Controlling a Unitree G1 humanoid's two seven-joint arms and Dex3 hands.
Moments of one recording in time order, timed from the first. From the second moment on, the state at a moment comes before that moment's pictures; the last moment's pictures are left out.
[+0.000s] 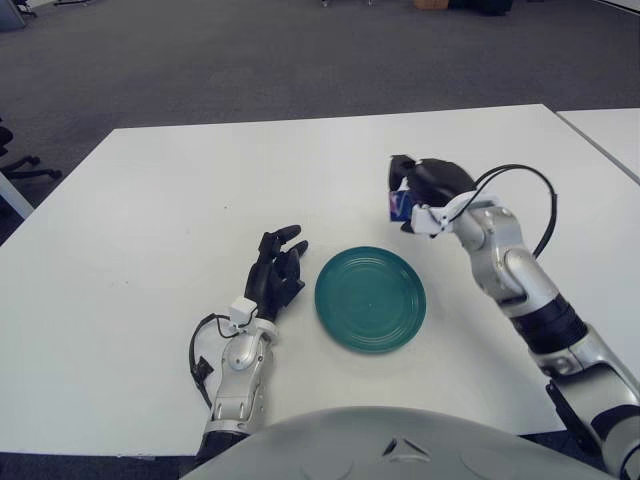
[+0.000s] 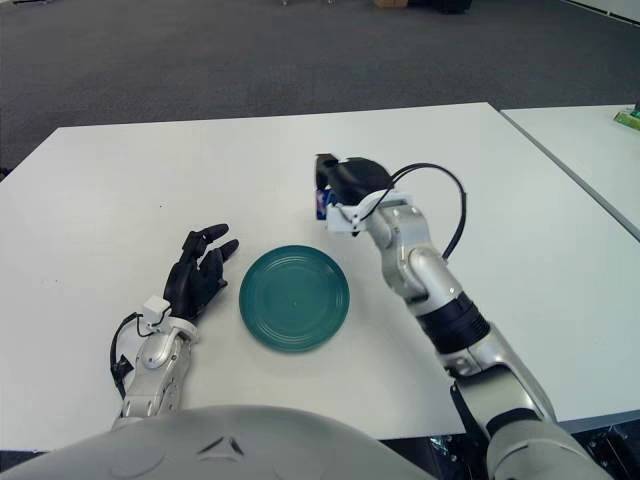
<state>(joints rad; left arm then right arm) 0.26 -0.11 -0.09 0.09 -0.08 -0.32 -0.08 -0.37 -0.45 0.47 -0.24 -0.89 0.22 0.44</state>
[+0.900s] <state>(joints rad) 0.26 -0.11 -0.10 0.08 -0.06 -0.30 -0.01 -0.31 -0.38 0.62 -0.47 -0.93 0.10 0.76</state>
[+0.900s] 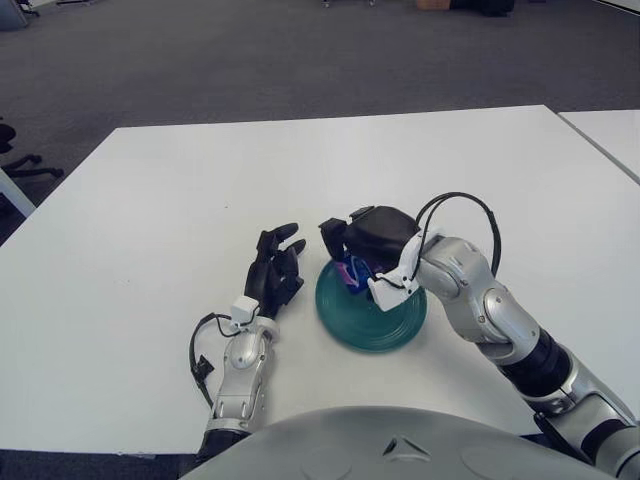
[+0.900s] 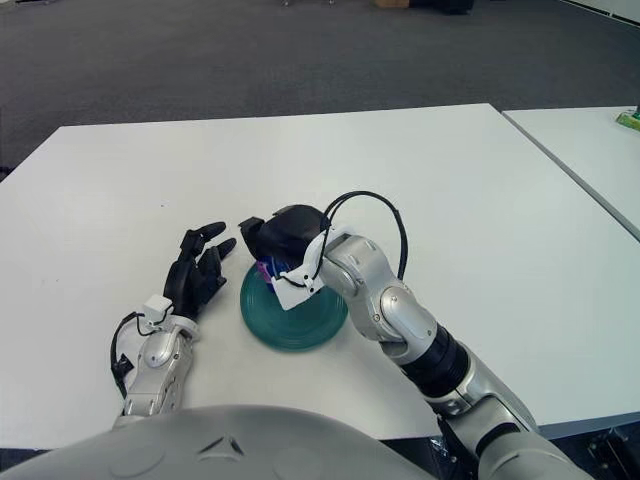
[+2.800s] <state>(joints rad) 0.26 -0.11 -0.12 0.01 -0.02 -0.25 0.02 -0.04 -0.25 0.31 -0.36 -0.37 0.03 0.50</state>
